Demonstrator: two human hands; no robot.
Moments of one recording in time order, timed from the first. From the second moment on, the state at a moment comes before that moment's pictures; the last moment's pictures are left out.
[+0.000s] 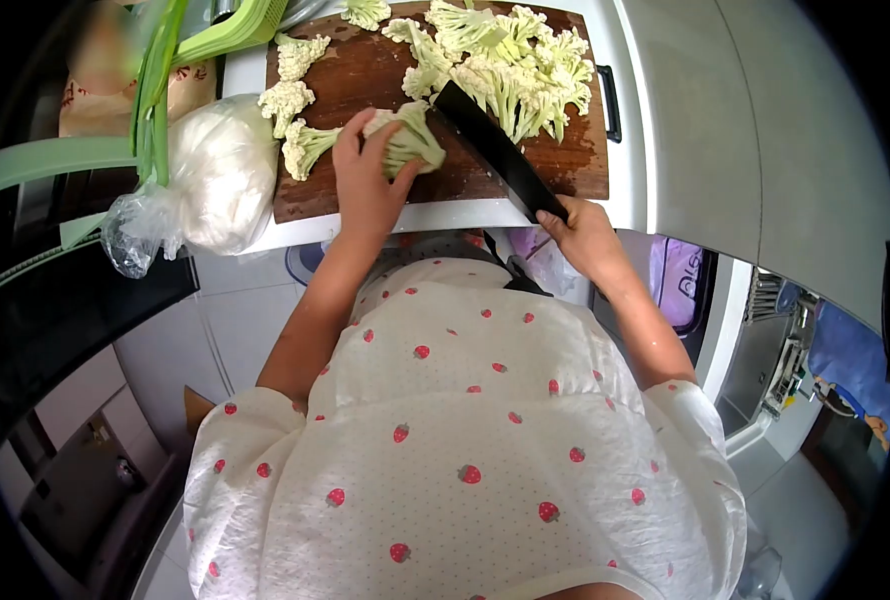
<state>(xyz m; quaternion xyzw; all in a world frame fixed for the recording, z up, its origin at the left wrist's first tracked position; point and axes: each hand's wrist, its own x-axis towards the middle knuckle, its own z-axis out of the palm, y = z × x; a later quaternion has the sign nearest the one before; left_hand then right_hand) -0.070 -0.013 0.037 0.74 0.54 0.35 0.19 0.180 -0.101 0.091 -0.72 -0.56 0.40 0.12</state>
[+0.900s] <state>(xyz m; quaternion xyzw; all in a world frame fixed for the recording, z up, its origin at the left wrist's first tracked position) -0.058 -0.004 0.016 0.70 0.56 0.38 0.24 0.174 -0.101 0.129 -0.73 -0.55 0.39 0.07</state>
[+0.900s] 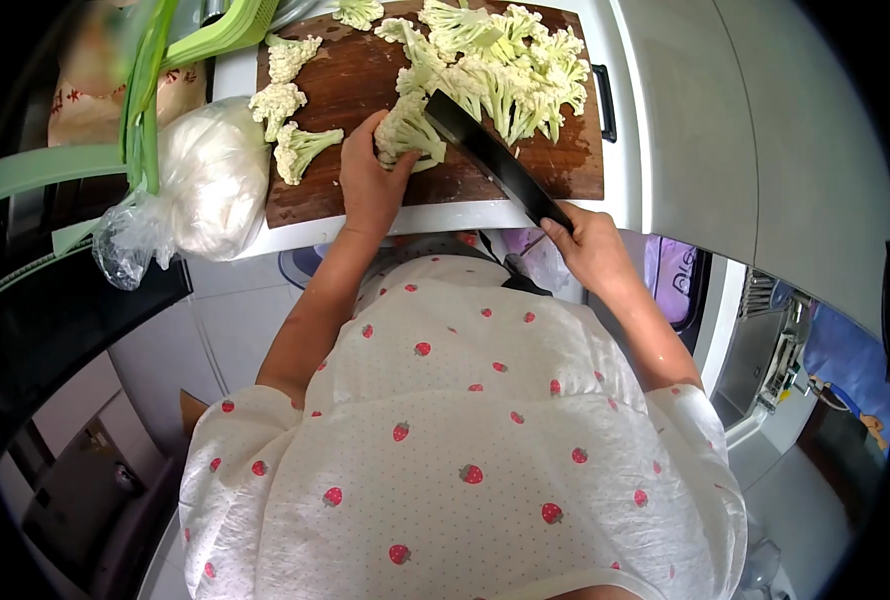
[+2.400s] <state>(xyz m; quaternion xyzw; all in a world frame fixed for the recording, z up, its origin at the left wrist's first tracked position) -0.074 0.001 0.006 0.67 0.48 0.47 0.31 0.180 -0.091 0.099 -0.73 -0.52 0.44 0.05</state>
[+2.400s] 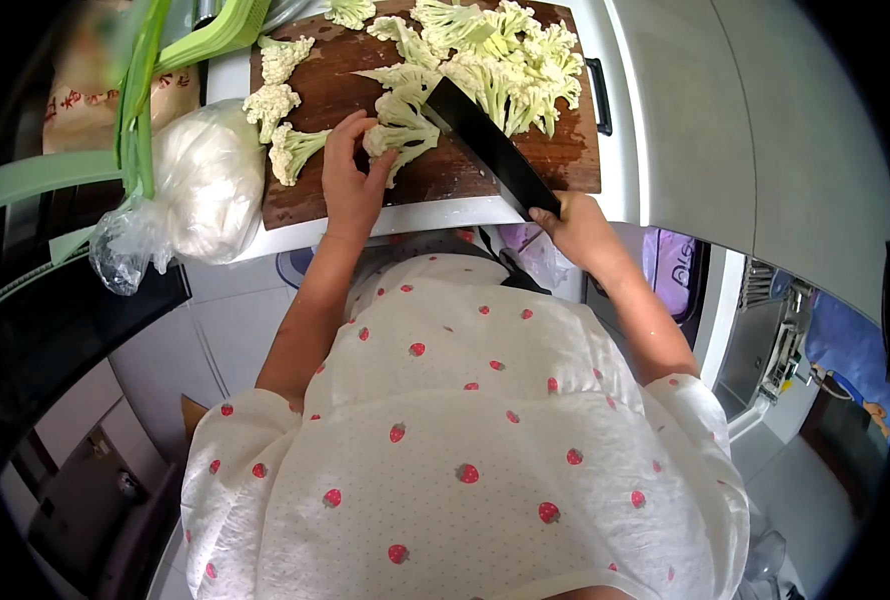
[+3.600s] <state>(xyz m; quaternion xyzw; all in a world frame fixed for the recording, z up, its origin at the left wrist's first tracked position) -0.086 0.010 0.013 0.70 0.47 0.38 0.39 0.172 -0.095 0.126 -0.72 -0.56 0.40 0.05</state>
